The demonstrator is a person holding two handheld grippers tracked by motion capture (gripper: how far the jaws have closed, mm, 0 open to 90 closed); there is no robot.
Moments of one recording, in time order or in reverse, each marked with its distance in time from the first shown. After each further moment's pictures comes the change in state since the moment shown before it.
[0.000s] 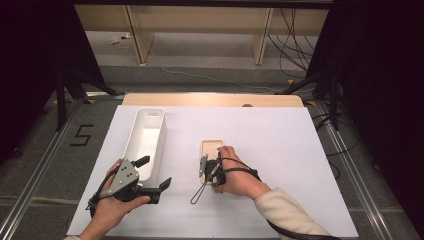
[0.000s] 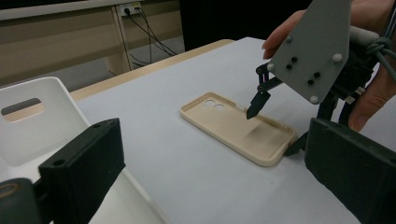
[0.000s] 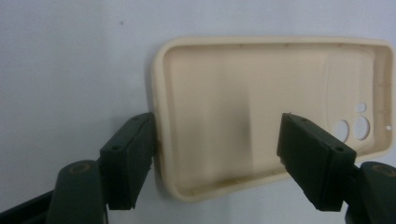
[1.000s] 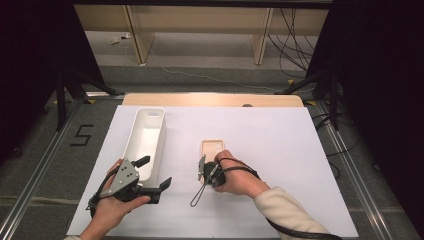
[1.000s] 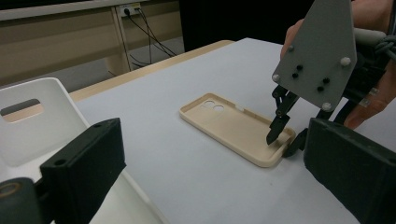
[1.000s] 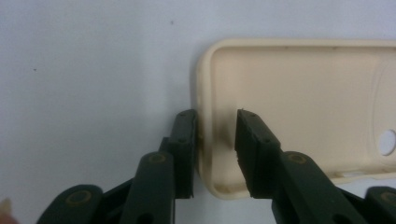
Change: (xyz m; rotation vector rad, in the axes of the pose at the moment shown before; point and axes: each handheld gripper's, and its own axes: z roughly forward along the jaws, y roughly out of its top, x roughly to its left) left arm 0.000 0.000 0.000 -0.003 -0.001 -0.002; right arm 0.003 0.004 -0.003 0.032 0.126 -0.028
